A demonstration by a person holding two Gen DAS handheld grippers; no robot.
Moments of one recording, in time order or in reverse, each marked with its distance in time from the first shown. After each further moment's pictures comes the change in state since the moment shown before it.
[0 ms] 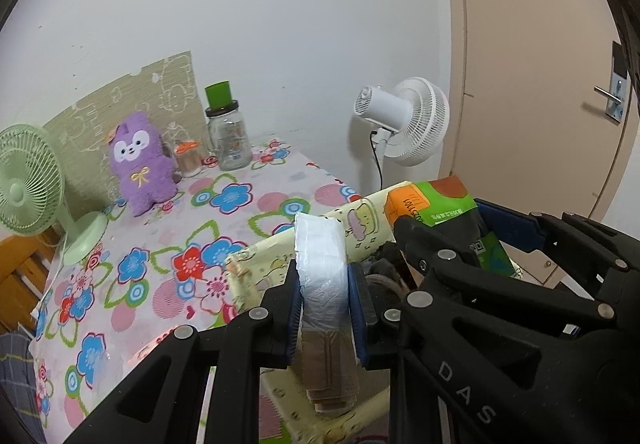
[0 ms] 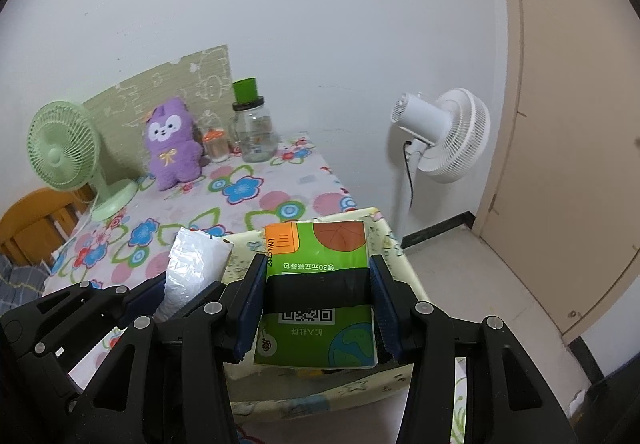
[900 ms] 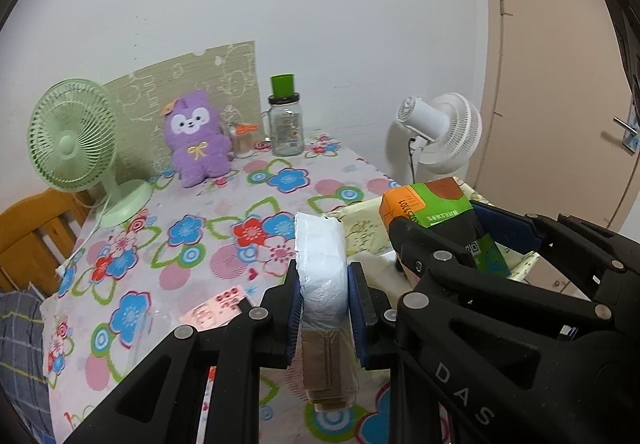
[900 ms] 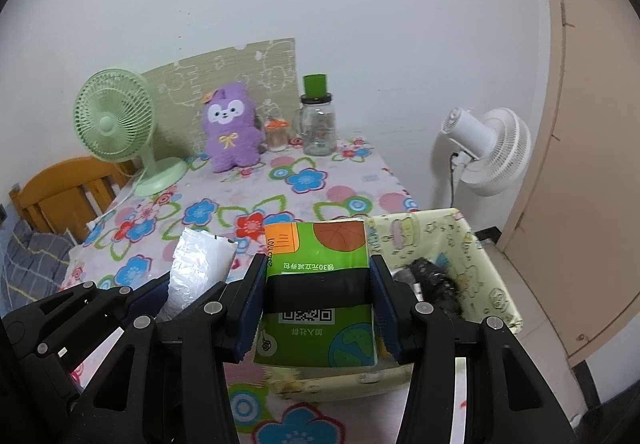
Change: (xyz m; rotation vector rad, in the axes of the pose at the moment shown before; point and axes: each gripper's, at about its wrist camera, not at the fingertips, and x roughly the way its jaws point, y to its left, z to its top) left arm -0.047 0.058 -0.034 -0.112 -0.018 0.062; right arm -0.027 0.077 -0.013 -0.109 0.002 0.091
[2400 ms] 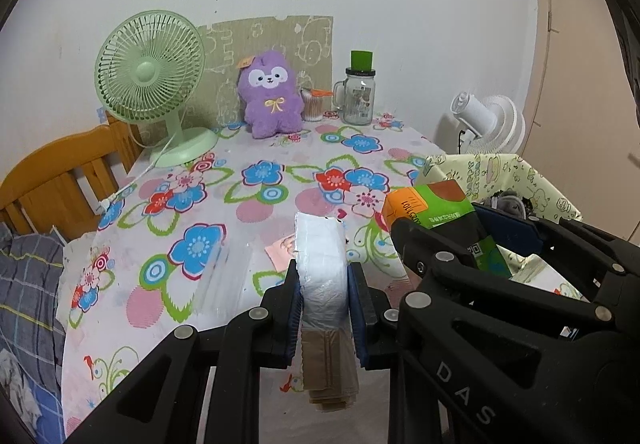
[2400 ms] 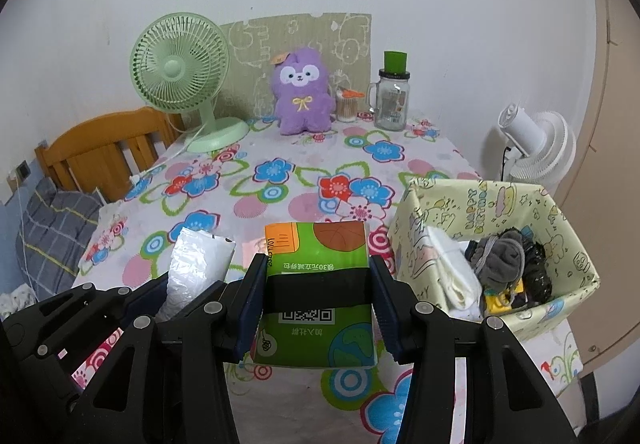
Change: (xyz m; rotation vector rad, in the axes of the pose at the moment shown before) left arm -0.034 0.089 -0.062 -0.130 0.036 0.093; right arm 0.004 0.103 -0.039 -0.101 0.059 0.093
